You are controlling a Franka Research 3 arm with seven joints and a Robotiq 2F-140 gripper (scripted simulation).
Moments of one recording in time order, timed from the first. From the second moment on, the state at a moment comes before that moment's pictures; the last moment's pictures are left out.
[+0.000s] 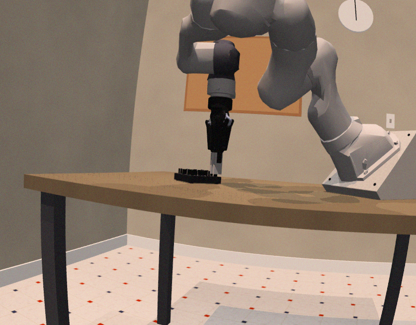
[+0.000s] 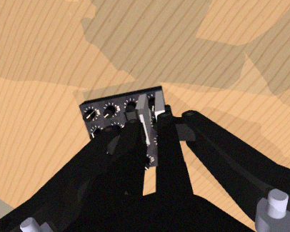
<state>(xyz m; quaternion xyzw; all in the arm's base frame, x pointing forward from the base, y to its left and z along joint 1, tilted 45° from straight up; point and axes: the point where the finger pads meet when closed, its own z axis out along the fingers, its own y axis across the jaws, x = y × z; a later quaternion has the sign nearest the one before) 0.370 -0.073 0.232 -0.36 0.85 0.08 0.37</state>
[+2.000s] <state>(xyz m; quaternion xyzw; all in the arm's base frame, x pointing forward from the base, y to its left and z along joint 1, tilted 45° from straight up) 0.359 -0.085 0.247 -0.45 0.81 0.03 0.38</state>
